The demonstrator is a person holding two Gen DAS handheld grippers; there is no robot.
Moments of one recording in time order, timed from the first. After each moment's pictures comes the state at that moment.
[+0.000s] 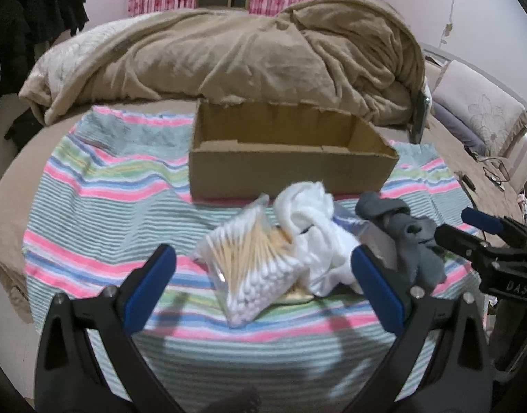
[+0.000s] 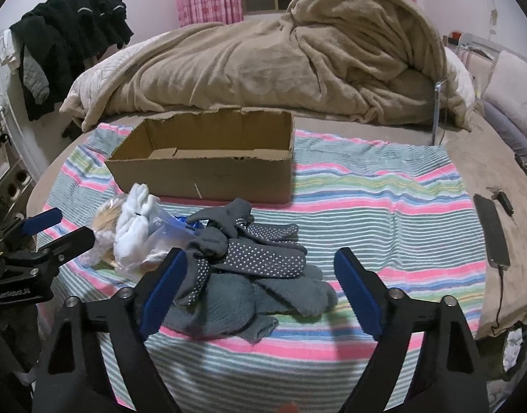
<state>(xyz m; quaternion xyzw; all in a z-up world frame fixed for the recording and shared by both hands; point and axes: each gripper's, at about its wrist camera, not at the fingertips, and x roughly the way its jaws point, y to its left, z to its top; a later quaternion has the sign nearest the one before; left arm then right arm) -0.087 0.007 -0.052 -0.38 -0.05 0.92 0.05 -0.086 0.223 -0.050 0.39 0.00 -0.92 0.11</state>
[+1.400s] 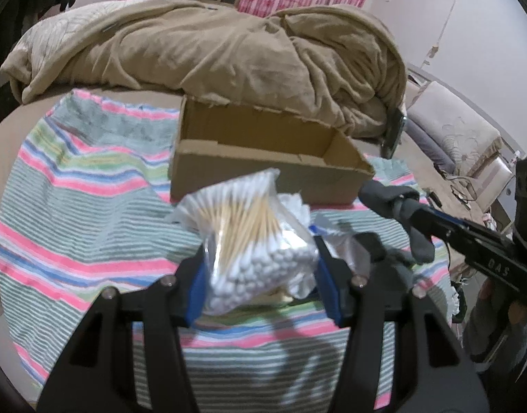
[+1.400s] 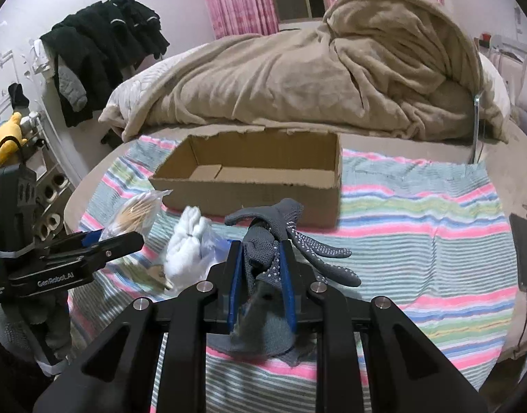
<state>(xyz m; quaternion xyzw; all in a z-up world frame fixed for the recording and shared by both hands) -0.089 -0.014 -0.041 -0.37 -0.12 0.91 0.12 -0.091 0.217 -0.021 0.35 -0.02 -0.92 0.19</state>
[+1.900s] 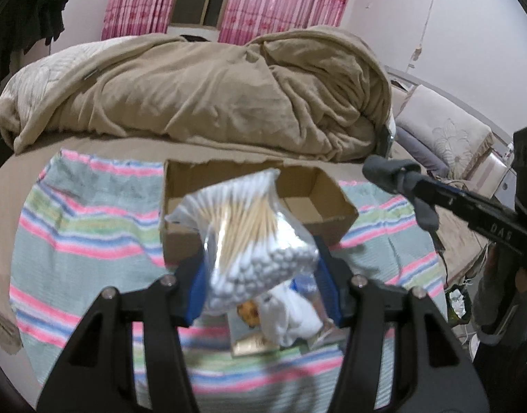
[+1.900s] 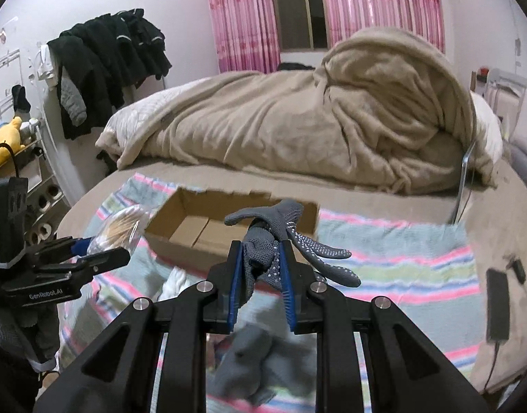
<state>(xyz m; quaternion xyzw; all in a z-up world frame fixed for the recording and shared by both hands) -0.116 -0.006 0.009 -0.33 -0.08 0.93 0.14 -0.118 0.234 0.040 0.29 0.00 -0.94 0.18</state>
